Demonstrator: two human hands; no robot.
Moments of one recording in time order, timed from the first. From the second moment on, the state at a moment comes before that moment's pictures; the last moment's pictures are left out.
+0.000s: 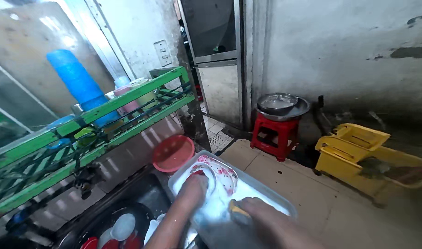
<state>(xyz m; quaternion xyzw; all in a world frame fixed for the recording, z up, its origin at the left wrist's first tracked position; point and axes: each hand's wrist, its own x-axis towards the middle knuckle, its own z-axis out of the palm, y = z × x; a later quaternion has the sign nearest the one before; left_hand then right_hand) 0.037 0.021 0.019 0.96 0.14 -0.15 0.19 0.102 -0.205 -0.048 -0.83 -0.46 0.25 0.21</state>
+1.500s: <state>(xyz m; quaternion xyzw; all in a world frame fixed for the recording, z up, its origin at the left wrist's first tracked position) -0.025 -0.048 -0.008 0.77 0.21 0.11 0.59 0.105 -0.134 -0.016 -0.76 -0.15 0.28 0.57</state>
